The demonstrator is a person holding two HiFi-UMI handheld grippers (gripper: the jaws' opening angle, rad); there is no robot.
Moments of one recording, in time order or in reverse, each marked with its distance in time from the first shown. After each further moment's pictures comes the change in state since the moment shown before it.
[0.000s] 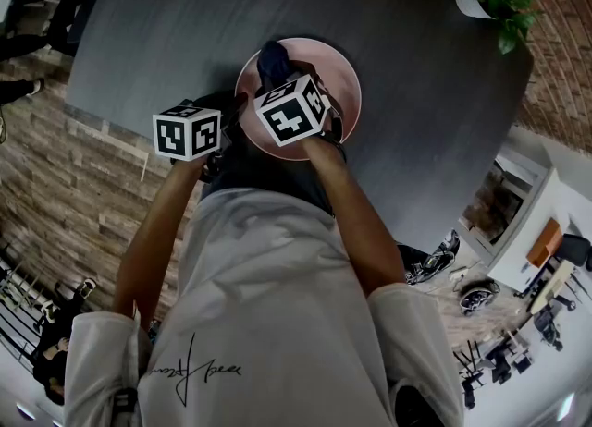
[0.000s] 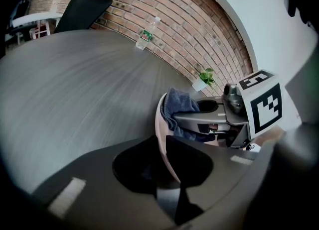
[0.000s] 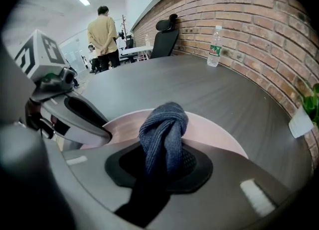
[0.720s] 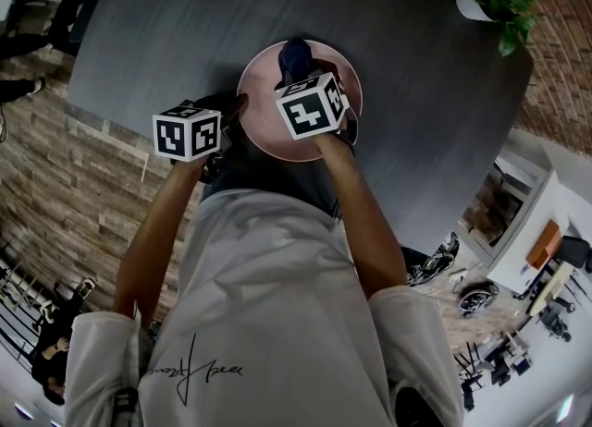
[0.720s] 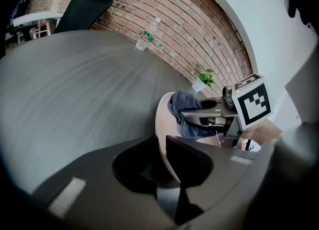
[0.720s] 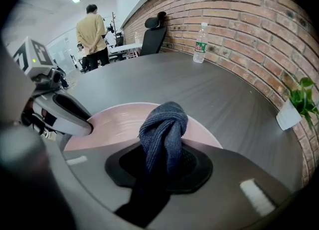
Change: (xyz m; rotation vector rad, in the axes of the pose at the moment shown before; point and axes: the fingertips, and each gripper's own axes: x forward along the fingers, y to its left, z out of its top) left arm -0.003 0.000 0.001 -0.002 -0.003 -0.004; right arm -0.010 -0.038 -0.013 0.063 0.031 -0.089
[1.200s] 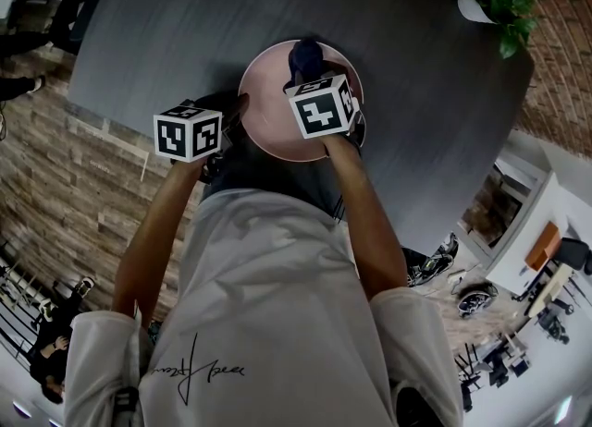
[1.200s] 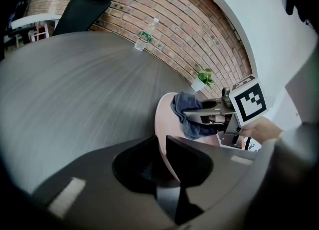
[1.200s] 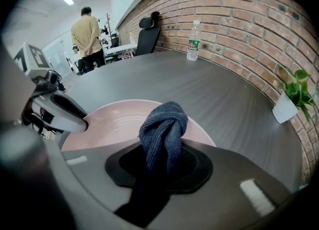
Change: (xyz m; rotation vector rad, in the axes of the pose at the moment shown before) left arm -0.001 -0.001 0.000 0.017 -0.001 -0.002; right arm -0.005 -0.015 -0.009 0.046 0.005 -0.016
